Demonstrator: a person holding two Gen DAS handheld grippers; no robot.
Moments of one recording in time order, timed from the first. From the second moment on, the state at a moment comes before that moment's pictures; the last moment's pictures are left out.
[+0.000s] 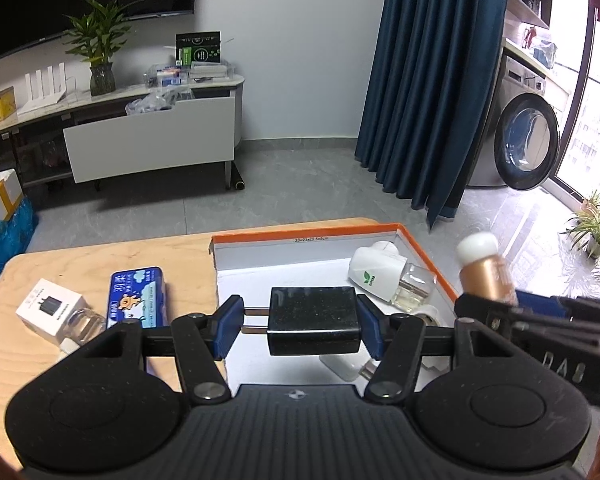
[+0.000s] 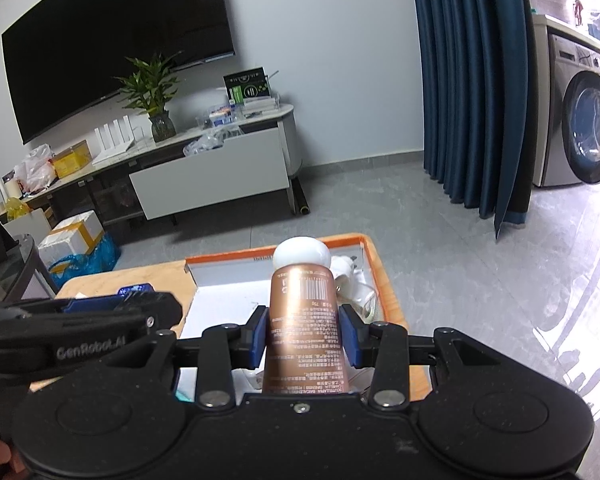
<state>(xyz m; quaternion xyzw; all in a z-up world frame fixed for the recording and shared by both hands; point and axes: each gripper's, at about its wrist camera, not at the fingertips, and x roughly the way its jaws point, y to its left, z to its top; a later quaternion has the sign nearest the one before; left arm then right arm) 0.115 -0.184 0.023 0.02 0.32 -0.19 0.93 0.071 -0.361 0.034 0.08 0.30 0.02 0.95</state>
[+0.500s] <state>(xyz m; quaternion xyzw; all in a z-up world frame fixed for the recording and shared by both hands) 0.162 -0.214 0.003 0.02 0.35 -0.20 0.92 0.106 -0.356 0.002 0.09 0.34 0.02 0.94</state>
